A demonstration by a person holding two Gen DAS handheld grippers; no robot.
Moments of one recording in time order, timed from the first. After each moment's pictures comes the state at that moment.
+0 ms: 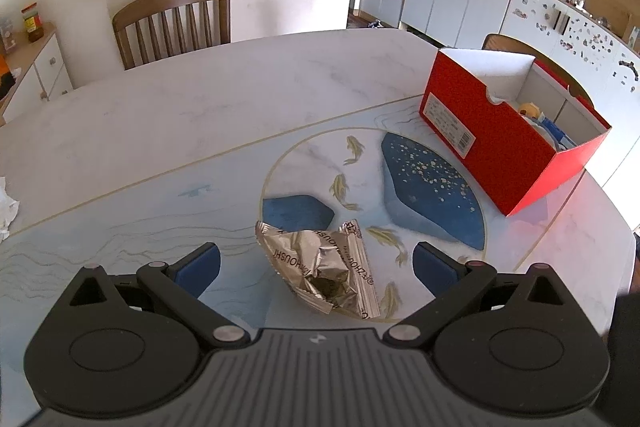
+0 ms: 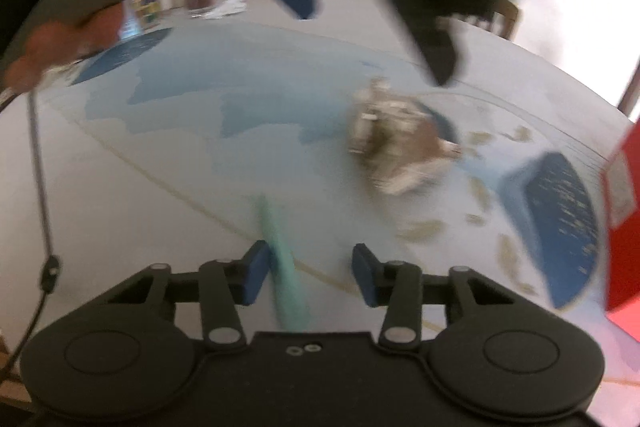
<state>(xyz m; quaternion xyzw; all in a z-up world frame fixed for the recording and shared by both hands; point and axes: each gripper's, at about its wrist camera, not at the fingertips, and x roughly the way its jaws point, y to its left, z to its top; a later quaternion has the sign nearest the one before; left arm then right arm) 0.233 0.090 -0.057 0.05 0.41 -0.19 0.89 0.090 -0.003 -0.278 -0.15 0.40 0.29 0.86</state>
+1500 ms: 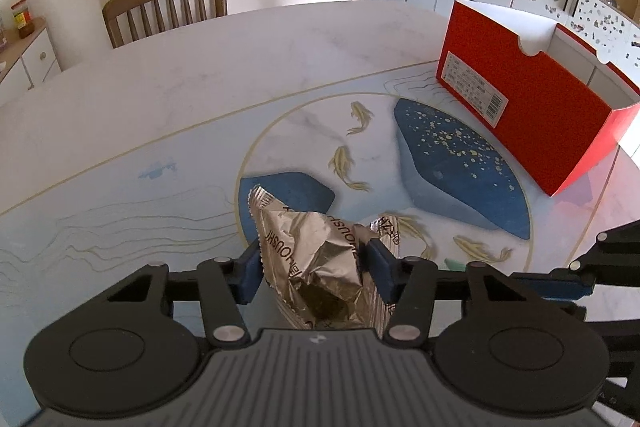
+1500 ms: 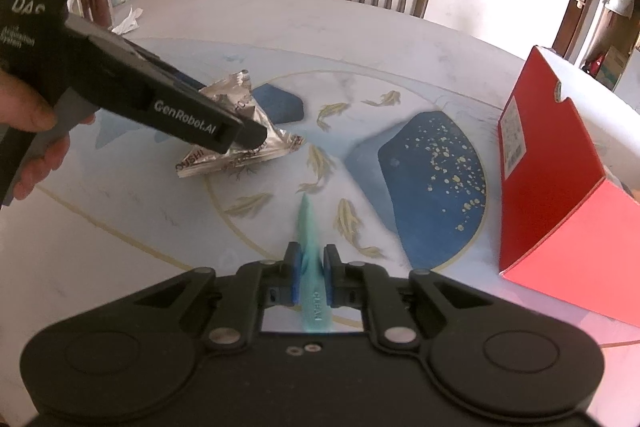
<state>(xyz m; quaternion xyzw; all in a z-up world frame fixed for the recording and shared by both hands) 0.259 0.061 -0.125 0.07 0.41 -0.18 0.89 0.111 -0.081 -0.271 -0.13 0.41 0.20 0.88</state>
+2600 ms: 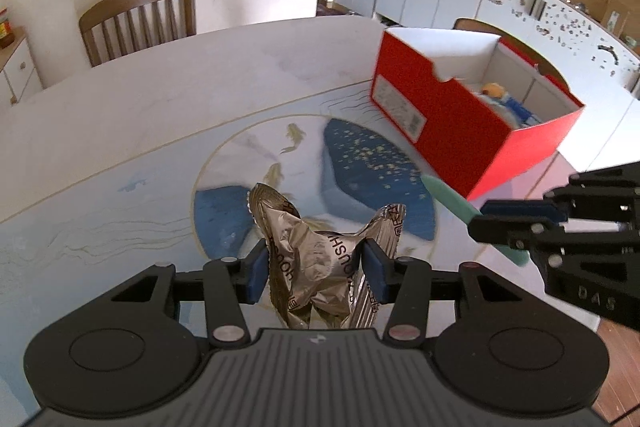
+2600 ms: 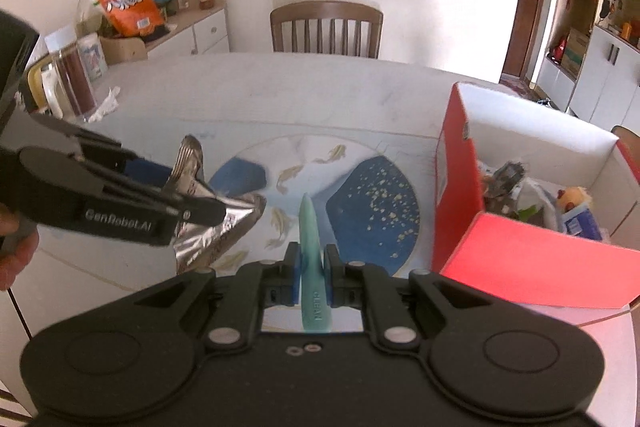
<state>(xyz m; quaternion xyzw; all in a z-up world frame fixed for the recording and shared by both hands) 0.214 0.040 -0.064 0.06 0.42 -0.23 0.88 0.099 -0.123 -0.201 -0.05 0.37 0.16 0.91</state>
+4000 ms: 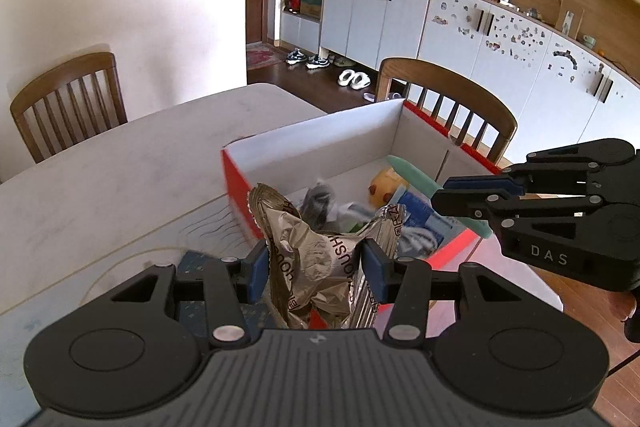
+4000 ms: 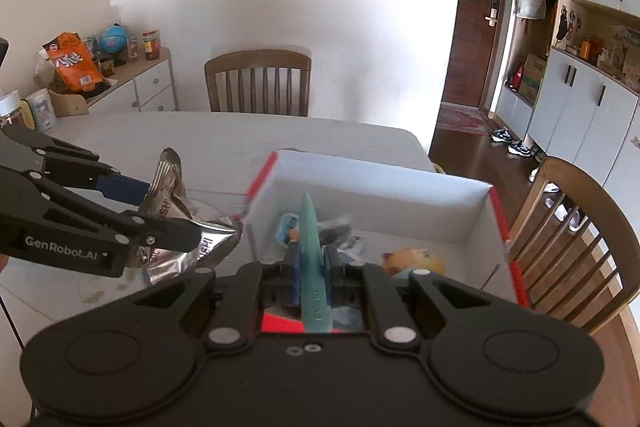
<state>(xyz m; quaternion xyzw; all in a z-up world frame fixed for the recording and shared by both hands) 0.247 -0.145 -0.001 0.07 0.36 -0.28 0.88 0.147 -0.297 -0.155 -0.05 0.32 0.12 0.94</state>
